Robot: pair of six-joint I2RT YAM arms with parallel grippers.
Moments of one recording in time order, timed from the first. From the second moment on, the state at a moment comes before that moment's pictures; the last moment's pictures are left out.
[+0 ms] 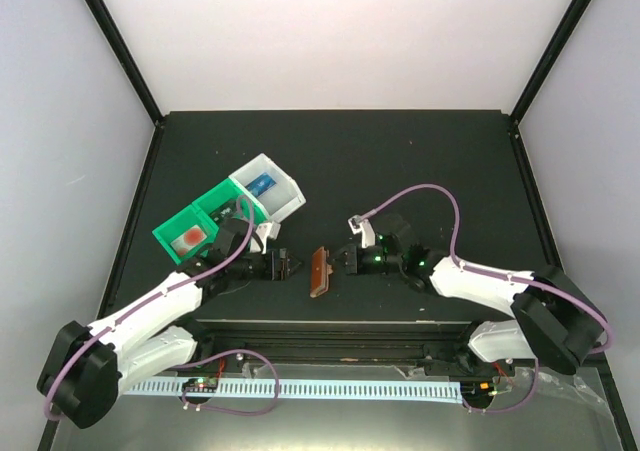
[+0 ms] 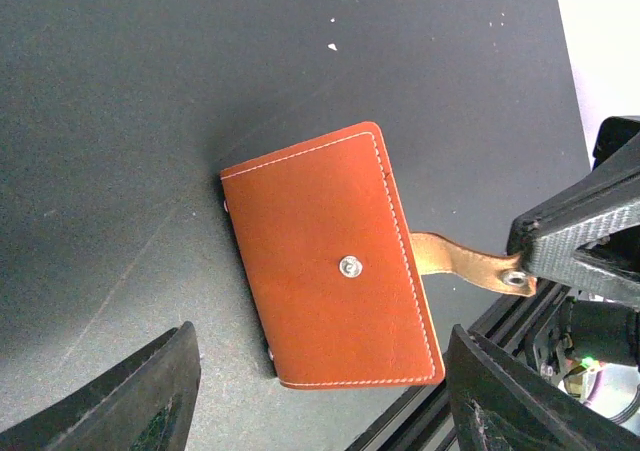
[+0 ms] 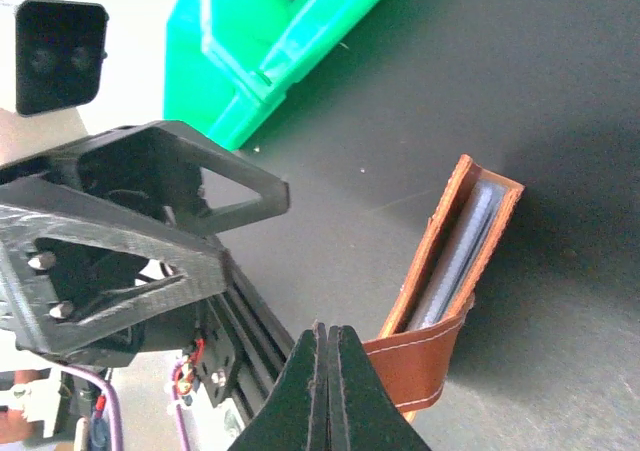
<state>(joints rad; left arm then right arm) -0.54 0.96 0.44 -0.21 0.46 -0.63 0.79 1.32 0.54 0.20 -0.49 0.81</state>
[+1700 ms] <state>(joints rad) -0.56 1.11 0.42 -0.18 0.45 -0.62 0.80 1.33 0.35 0.16 -0.11 0.74</state>
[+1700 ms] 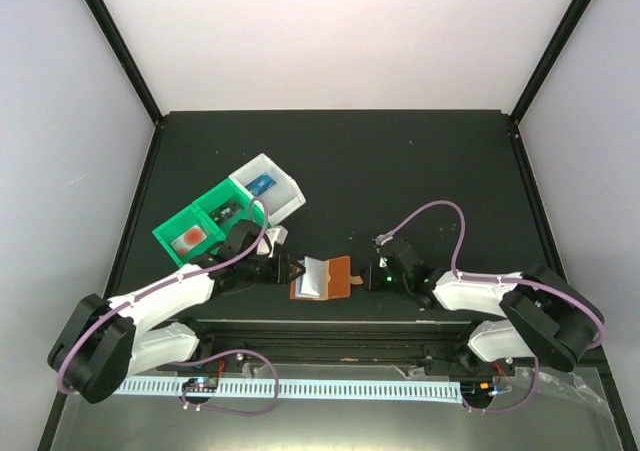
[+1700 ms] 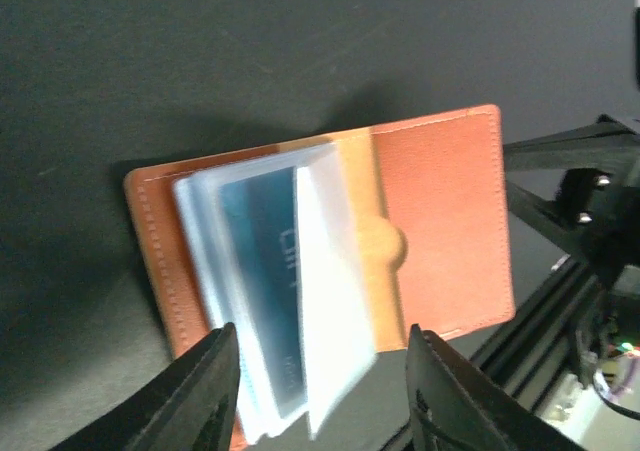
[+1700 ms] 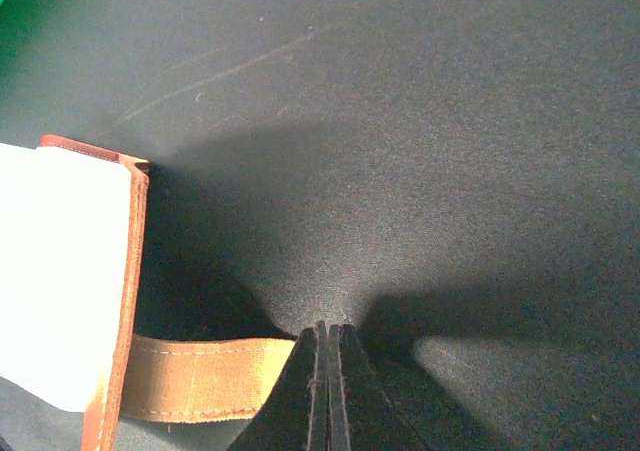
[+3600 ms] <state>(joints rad) -0.59 1.33 0.51 -0.03 0.52 -0.62 0.80 1.34 0.35 0.16 -0.11 0.74</state>
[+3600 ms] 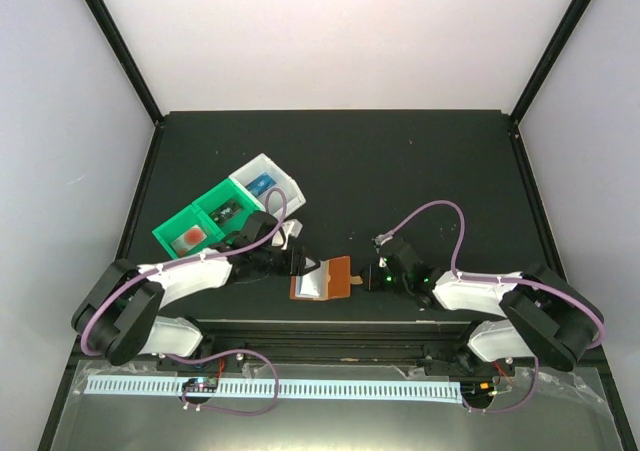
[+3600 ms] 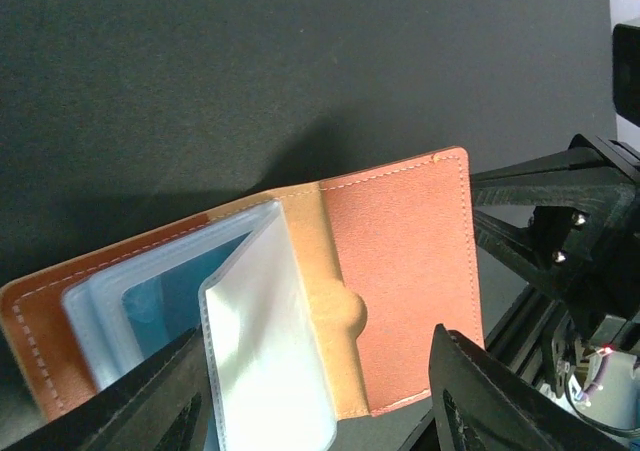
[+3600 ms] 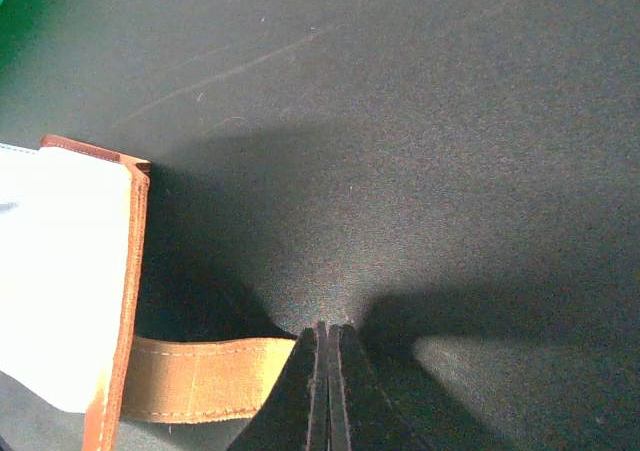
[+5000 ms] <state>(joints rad) -0.76 1.65 0.68 0.28 0.62 -0.82 0.97 1.24 0.39 0.16 -0.23 0.82</state>
